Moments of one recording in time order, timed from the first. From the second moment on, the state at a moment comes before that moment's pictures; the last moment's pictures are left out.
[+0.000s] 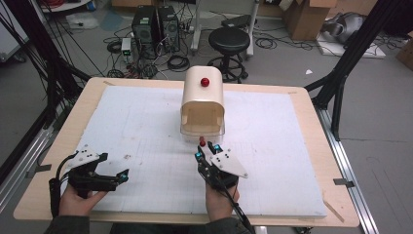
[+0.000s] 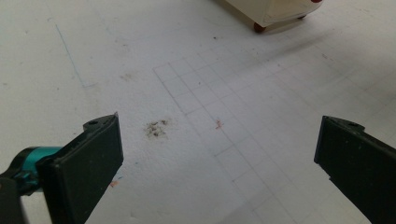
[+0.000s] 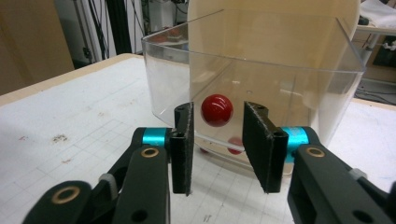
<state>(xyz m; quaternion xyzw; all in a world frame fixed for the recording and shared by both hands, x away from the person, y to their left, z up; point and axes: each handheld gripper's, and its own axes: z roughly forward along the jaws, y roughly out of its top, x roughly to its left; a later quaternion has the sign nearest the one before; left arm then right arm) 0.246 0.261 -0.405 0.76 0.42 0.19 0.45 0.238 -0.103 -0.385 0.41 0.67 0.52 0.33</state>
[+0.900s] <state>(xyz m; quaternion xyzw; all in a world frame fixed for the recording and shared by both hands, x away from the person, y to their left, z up) 0.247 0.262 -0.405 0.76 0.43 0.19 0.45 0.233 -0.126 -0.380 0.39 0.68 0.54 0.31</state>
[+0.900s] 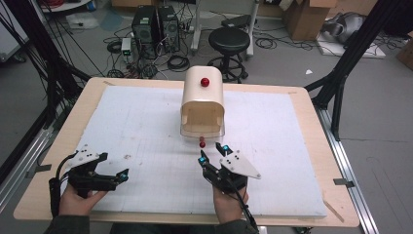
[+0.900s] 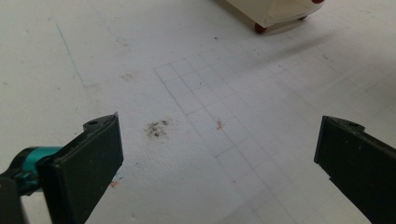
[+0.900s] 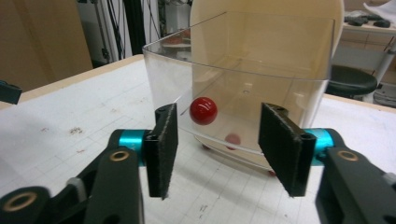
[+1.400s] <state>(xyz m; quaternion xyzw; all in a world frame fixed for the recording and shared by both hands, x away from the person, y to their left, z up) 0.246 0.263 -0.405 0.76 0.43 0.19 0.45 0.239 -0.151 -0.374 0.38 0.69 0.54 0.29</state>
